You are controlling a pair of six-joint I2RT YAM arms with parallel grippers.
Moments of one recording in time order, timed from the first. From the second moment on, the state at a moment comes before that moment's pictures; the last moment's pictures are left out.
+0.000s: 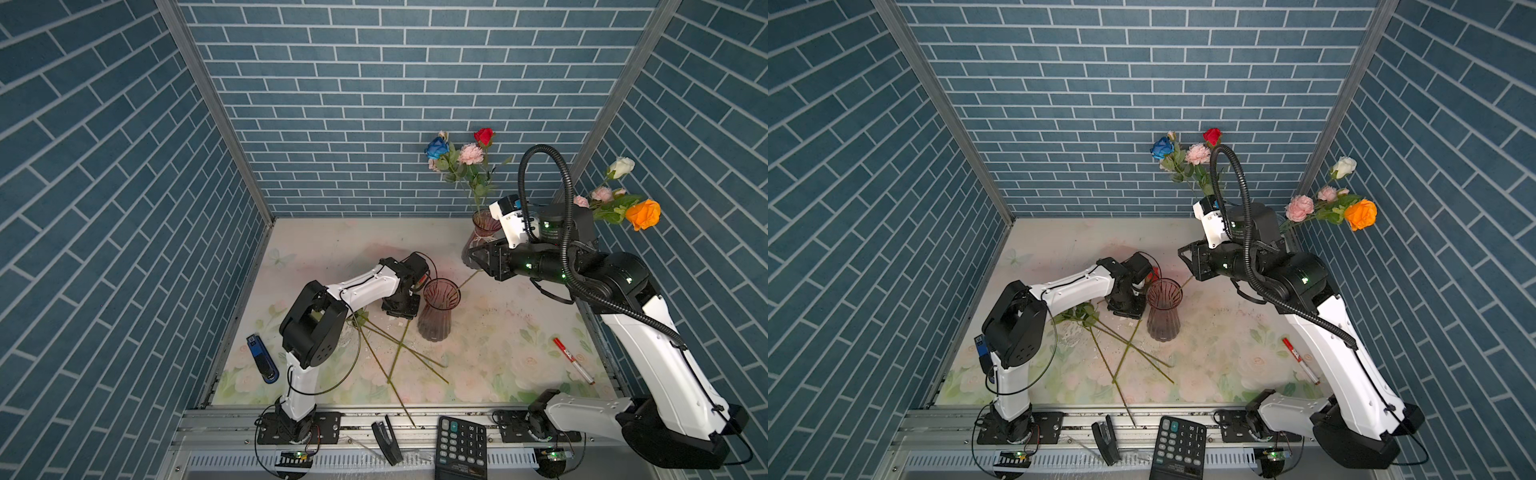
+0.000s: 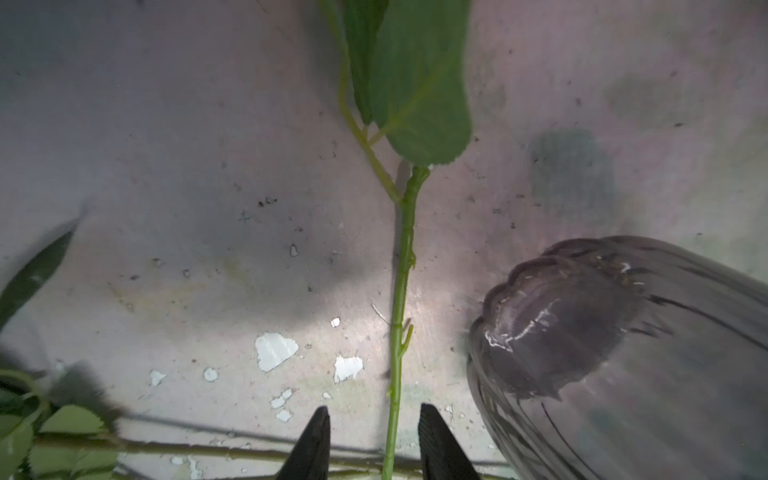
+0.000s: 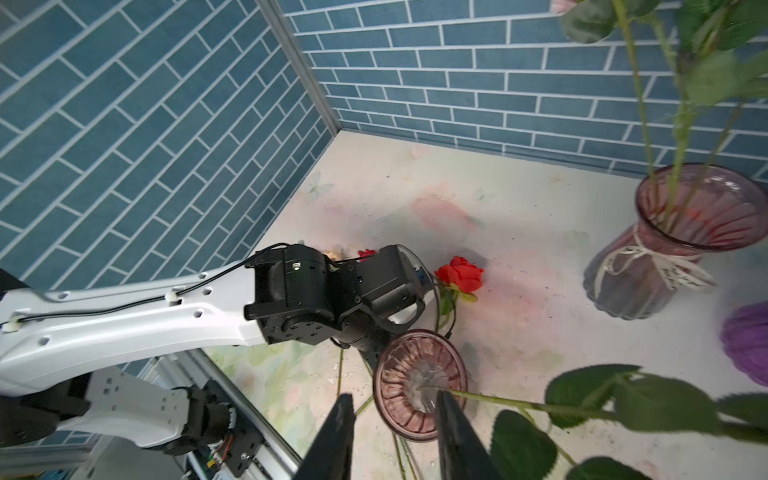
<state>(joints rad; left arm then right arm) -0.74 1.99 1.49 -0.94 0.07 -0.48 0.67 1.22 1.77 -1.10 -0.12 0.25</state>
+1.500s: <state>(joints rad) -0.55 1.53 1.71 -0.85 0.10 -0.42 0.67 1.21 1.66 -0.99 -0.38 0.28</state>
